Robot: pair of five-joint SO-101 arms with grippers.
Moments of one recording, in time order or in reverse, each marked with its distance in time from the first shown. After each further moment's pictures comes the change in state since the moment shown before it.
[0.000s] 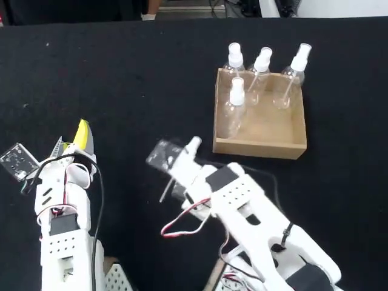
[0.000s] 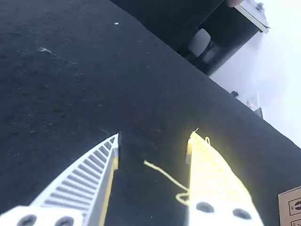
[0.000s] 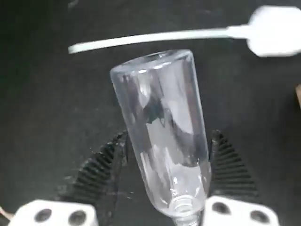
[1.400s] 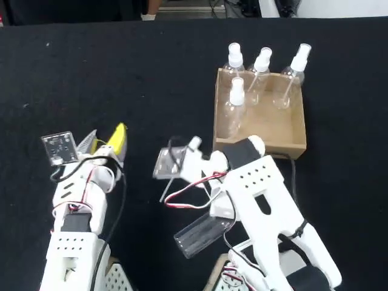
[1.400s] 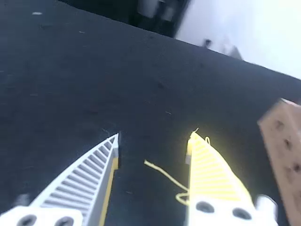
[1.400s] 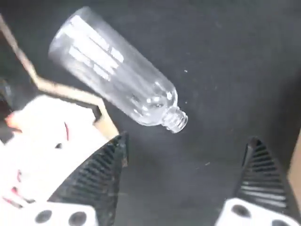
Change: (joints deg) left arm 13.0 0.0 0.3 0.0 -13.6; right arm 7.2 0.0 -22.0 37.8 36.1
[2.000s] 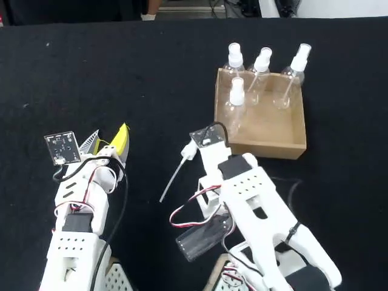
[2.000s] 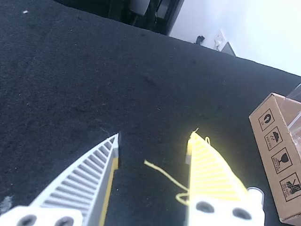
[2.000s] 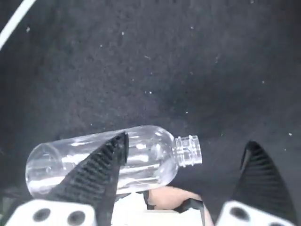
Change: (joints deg) left arm 2.3 0.0 0.0 0.0 0.0; right arm 0.0 0.0 17.3 -20.8 -62.9
